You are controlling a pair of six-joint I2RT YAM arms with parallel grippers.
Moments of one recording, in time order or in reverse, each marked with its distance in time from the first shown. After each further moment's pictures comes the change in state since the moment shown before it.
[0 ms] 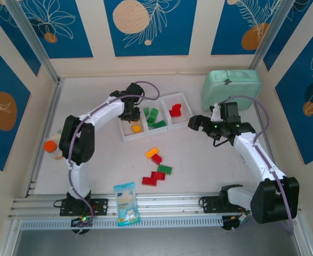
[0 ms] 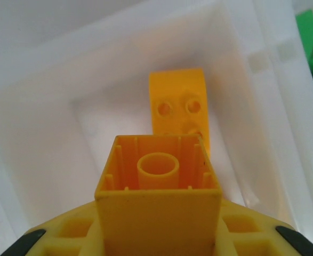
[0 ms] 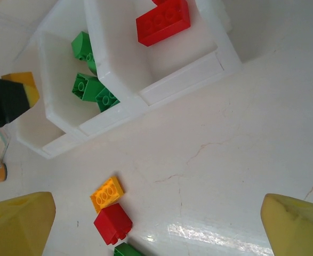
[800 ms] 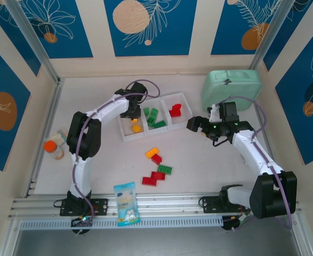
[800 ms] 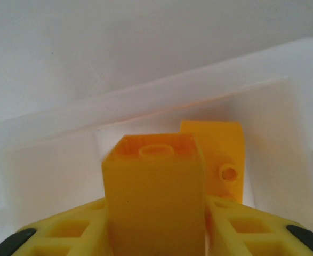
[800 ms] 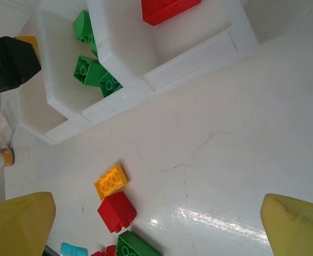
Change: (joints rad) left arm 0.000 0.096 0.071 0.000 -0.106 -0.079; right arm -0.005 0.041 0.000 -0.008 -0.067 -0.023
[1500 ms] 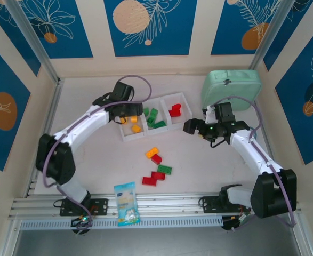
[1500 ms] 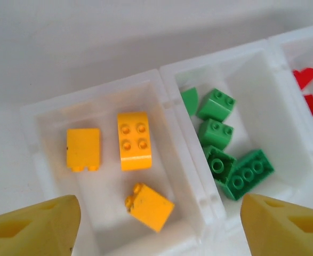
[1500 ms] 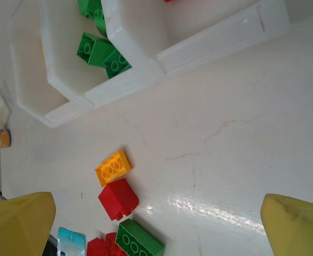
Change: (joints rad) left arm 0.000 -0.489 -0.354 0.263 0.219 0.027; right arm 0.076 0.014 0.002 -0.016 0.011 -0.017
